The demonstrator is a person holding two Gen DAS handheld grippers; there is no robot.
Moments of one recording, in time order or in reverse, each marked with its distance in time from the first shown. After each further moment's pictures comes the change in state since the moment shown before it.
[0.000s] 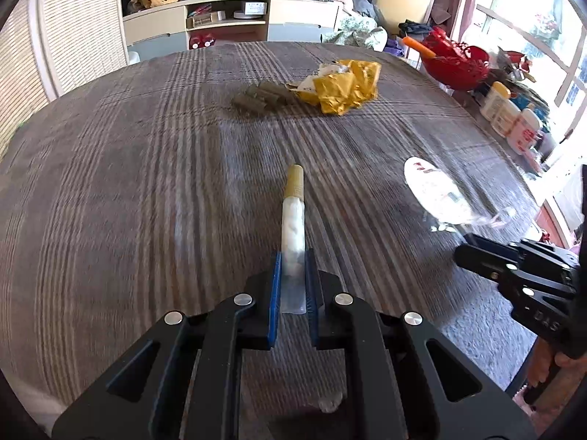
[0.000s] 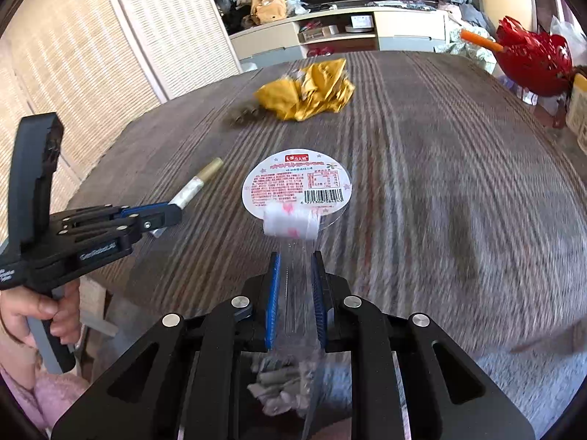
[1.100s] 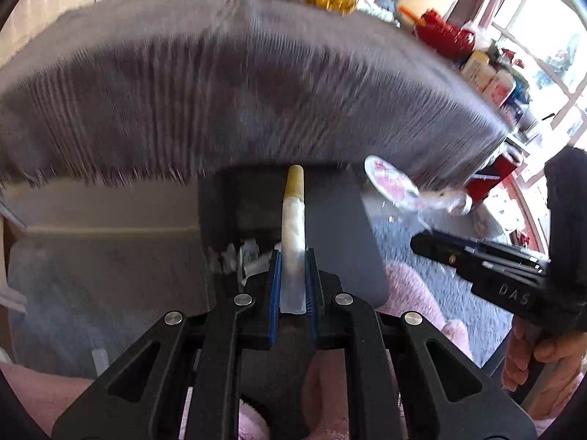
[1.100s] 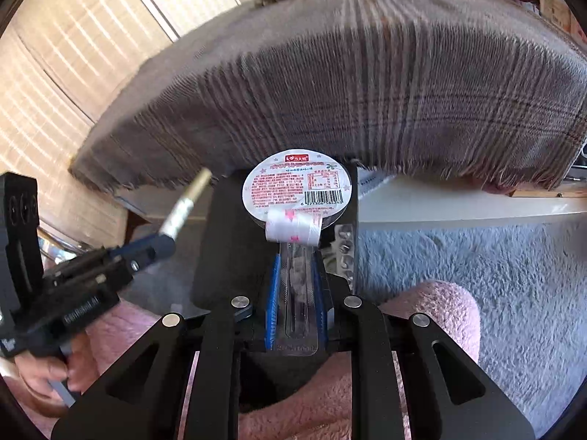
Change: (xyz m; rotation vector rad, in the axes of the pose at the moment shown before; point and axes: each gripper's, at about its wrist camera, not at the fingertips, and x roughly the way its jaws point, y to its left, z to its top) left arm -0.026 -0.036 -0.199 -0.186 0.075 -0.051; right arm -0.010 0.016 -0.154 0.070 0.190 0.040
